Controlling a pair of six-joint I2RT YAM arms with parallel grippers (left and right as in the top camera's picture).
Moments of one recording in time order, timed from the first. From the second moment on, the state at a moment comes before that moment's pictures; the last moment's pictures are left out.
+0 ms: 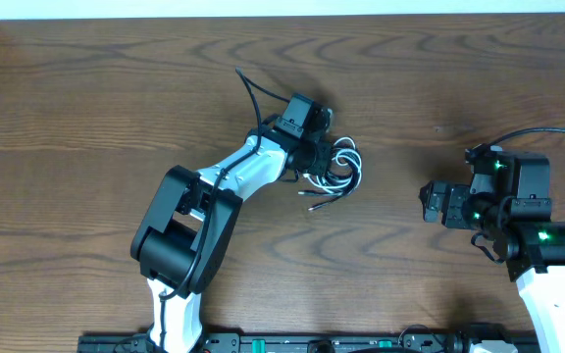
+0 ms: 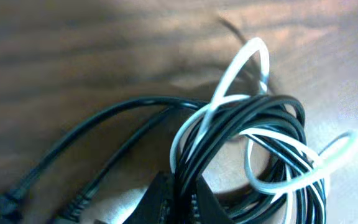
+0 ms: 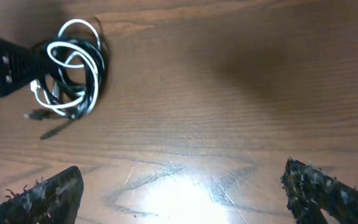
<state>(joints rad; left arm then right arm) -0.52 2.03 1.27 -0.35 0.30 -0.28 0.01 1.00 0.81 -0.80 -0.17 0.16</state>
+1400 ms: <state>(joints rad) -0.62 1.88 1.27 -0.49 0.78 -0.38 0.14 1.33 0.81 -0.74 -0.41 0.19</state>
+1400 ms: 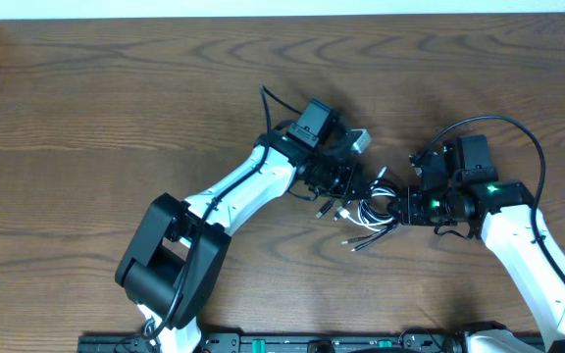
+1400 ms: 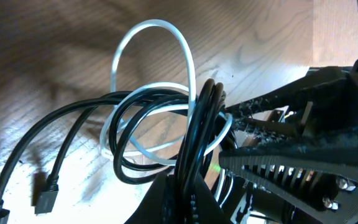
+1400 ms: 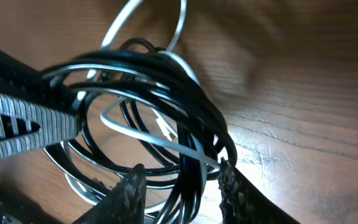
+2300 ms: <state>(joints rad) -0.62 1.88 1.27 -0.49 0.82 -0.38 0.14 1.33 0.74 -0.69 -0.41 0.23</state>
